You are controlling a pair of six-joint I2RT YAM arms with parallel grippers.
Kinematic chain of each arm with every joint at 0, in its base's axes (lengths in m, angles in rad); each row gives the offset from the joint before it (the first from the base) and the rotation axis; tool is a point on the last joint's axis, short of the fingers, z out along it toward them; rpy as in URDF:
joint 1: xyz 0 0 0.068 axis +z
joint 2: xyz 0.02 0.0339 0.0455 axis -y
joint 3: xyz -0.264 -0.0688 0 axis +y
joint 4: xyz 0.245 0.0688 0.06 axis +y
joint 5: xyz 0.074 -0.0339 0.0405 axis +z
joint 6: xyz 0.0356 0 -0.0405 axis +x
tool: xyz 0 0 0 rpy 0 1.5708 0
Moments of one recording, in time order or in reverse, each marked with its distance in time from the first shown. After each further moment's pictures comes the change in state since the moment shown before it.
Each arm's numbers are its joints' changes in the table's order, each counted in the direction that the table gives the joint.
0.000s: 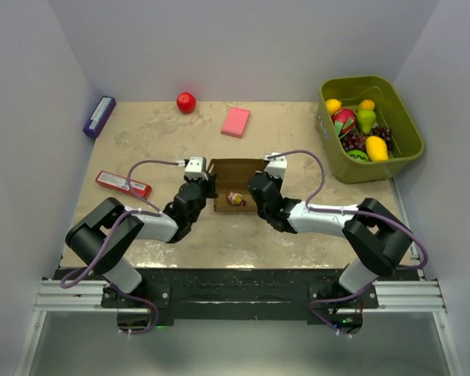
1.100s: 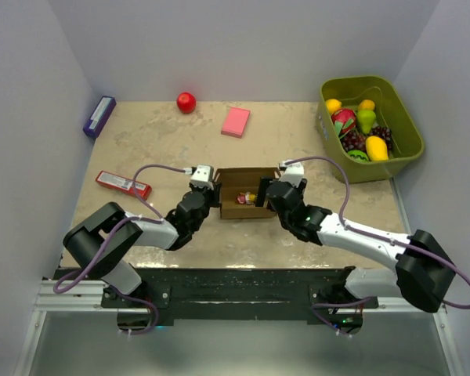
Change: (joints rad) left arm -0.087 0.032 0.053 -0.006 0.045 0.027; right arm 0.013 0.346 0.101 0.353 0.188 0.113
